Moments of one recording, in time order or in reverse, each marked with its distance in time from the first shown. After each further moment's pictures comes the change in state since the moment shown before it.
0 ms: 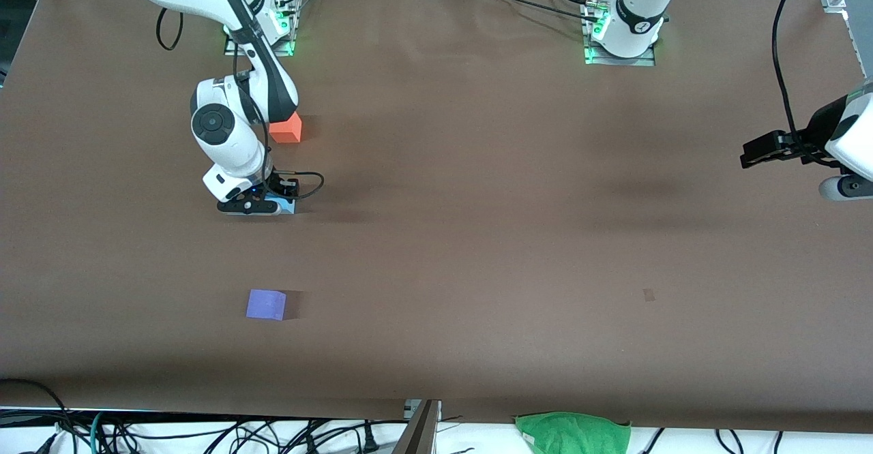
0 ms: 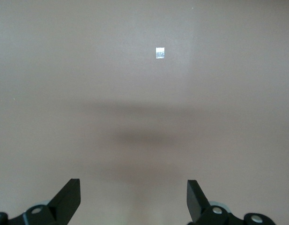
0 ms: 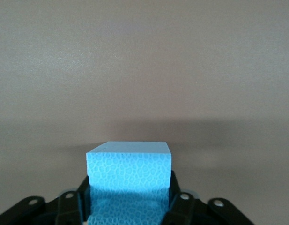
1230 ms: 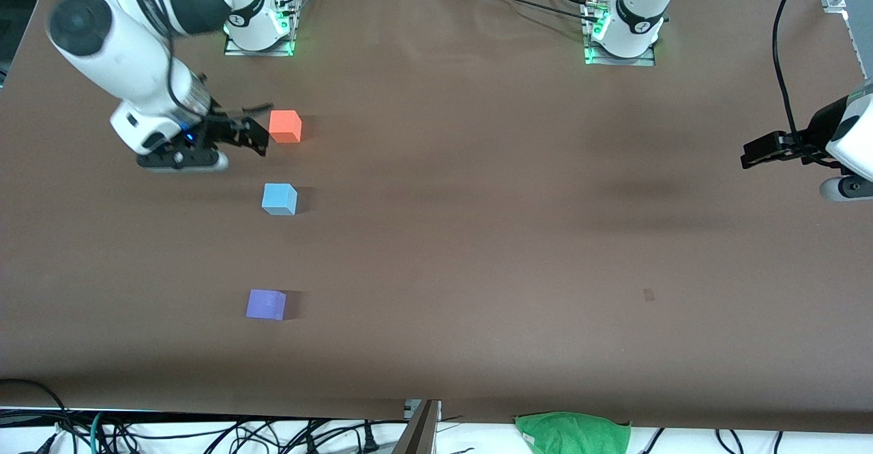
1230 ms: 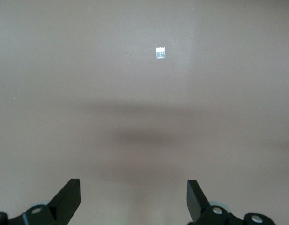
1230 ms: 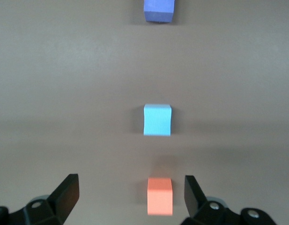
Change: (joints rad) left arm 0.002 0.002 0.000 0.001 0.000 0.000 0.000; right arm 0.000 -0.393 -0.001 0.322 0.011 -0.755 -0.010
